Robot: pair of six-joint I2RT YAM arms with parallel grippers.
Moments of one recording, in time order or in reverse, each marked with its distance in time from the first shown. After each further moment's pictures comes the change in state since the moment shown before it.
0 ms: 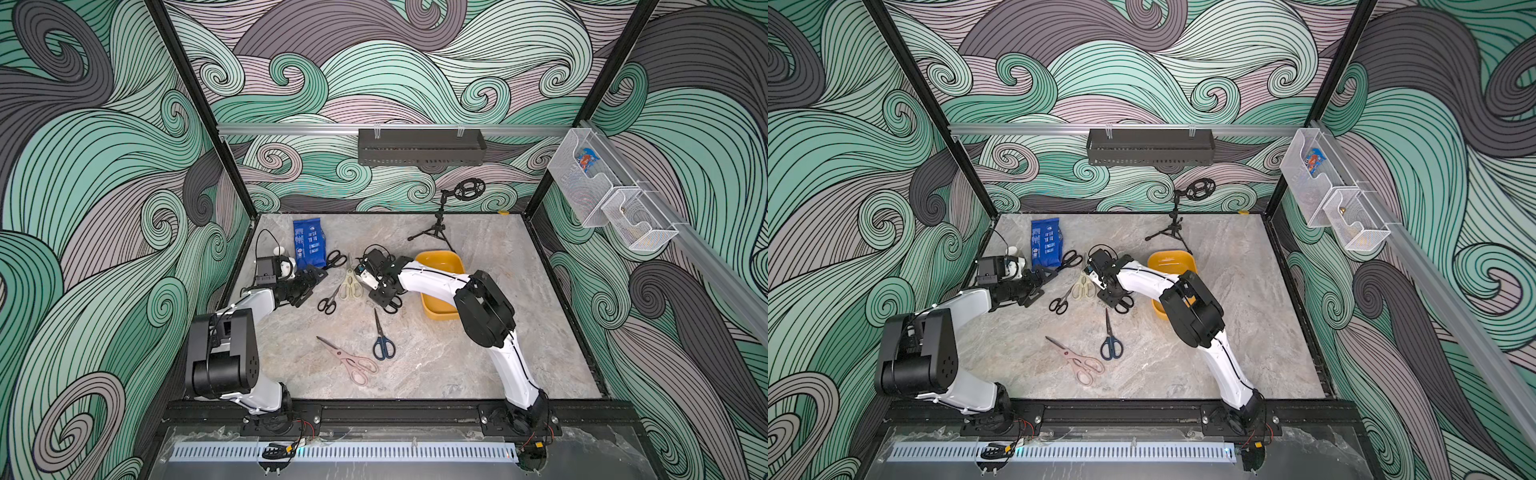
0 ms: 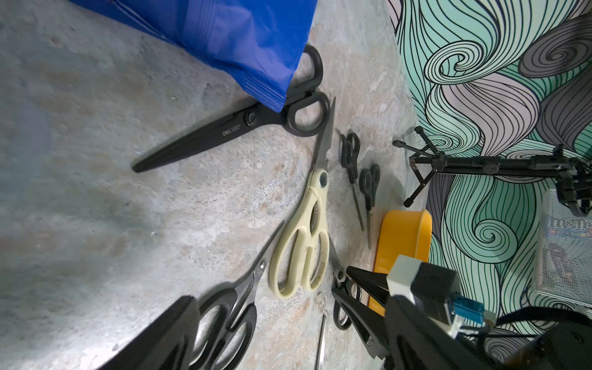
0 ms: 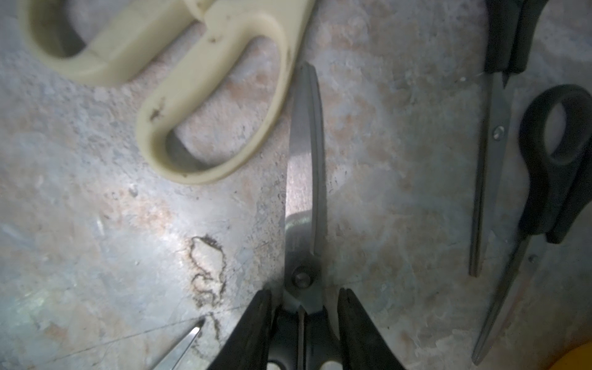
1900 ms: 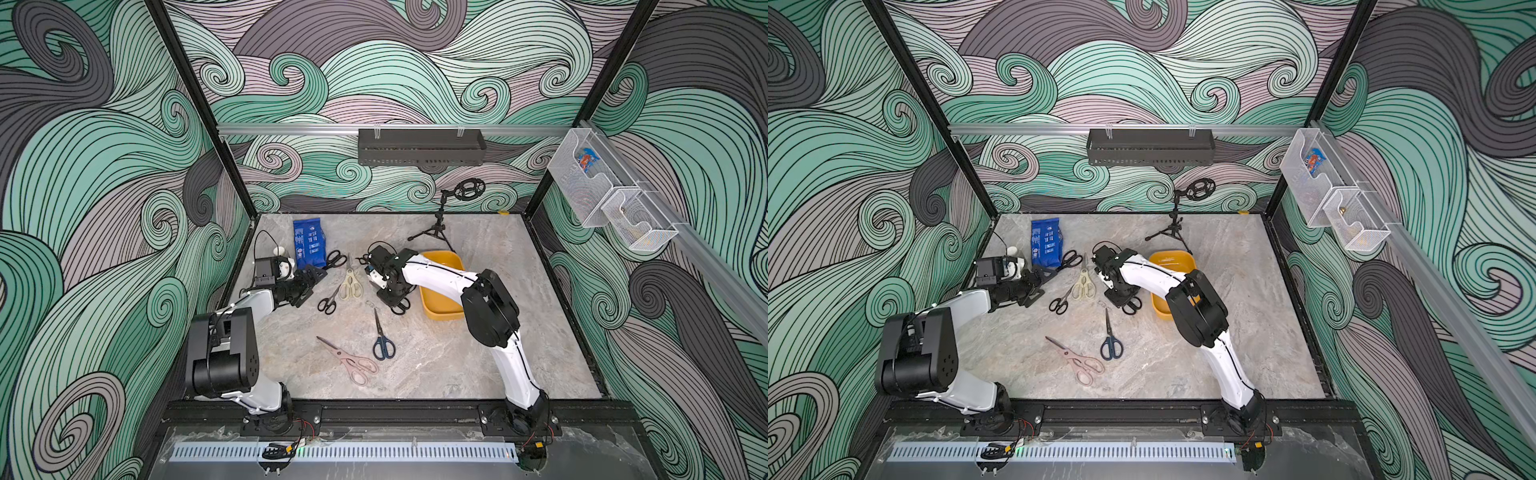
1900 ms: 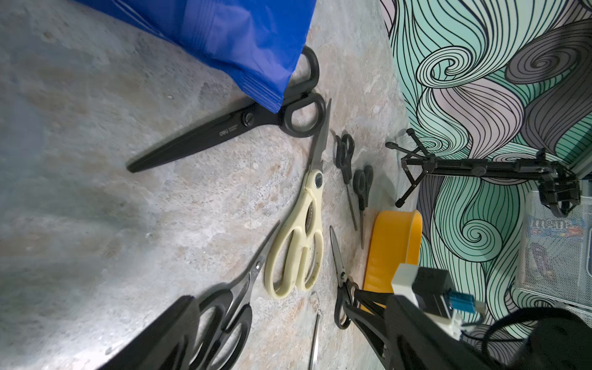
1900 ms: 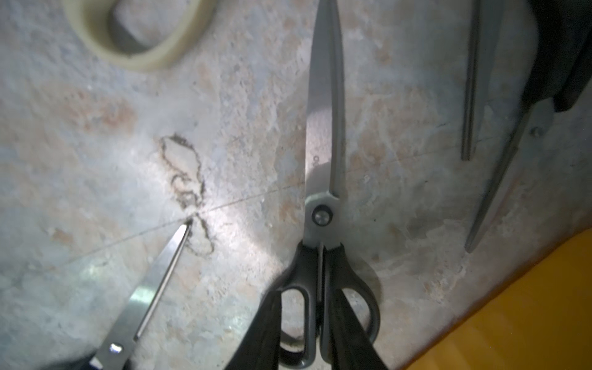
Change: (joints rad) left arm 0.014 0.011 -0.010 0.027 0.034 -0.020; right arm -0.016 -0.062 0.023 -0.236 -0.017 0.116
